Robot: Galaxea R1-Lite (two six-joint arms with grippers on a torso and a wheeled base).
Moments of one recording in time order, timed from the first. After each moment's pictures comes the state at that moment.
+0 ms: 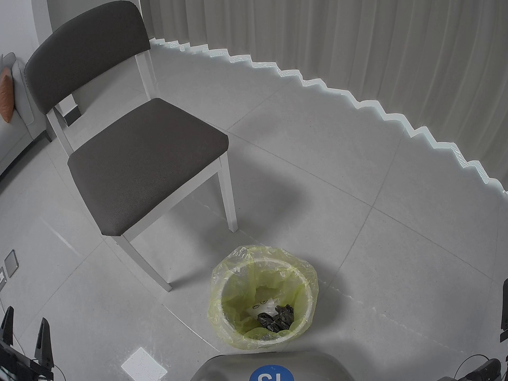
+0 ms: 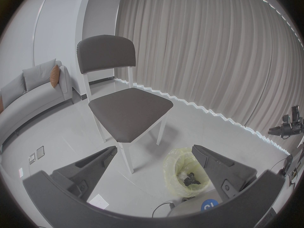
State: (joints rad) left arm 0.00 0.01 -0.02 -0.05 0.12 -0.02; right arm -0.10 0.11 -0.02 -0.32 -0.02 0.07
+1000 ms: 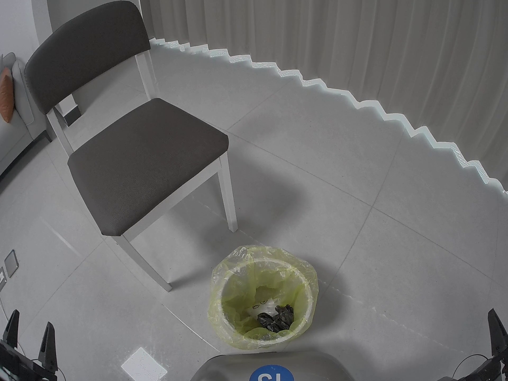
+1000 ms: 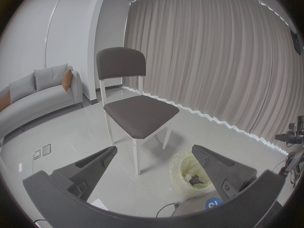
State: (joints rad) left arm 0.00 0.01 -0.02 -0.02 0.08 -0.06; right arm 0.00 0.05 -0.12 -0.04 0.16 0.17
